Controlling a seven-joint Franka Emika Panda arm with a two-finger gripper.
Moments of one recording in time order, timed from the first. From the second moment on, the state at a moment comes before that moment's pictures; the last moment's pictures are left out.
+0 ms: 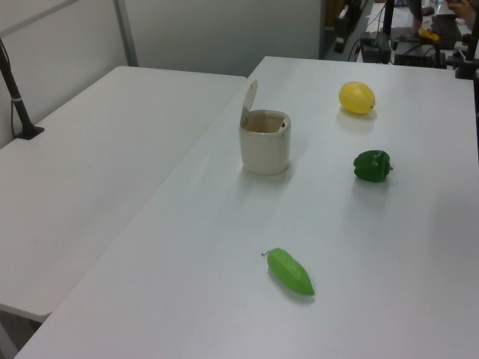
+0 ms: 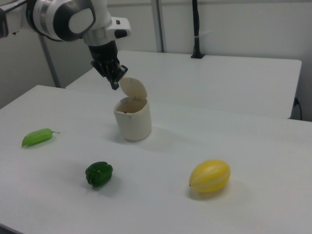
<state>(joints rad) 0.01 0.12 -0.07 -1.52 0.12 1.84 -0.02</state>
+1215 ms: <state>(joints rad) 0.11 0.36 -0.06 -1.46 0.13 2.52 0.04</state>
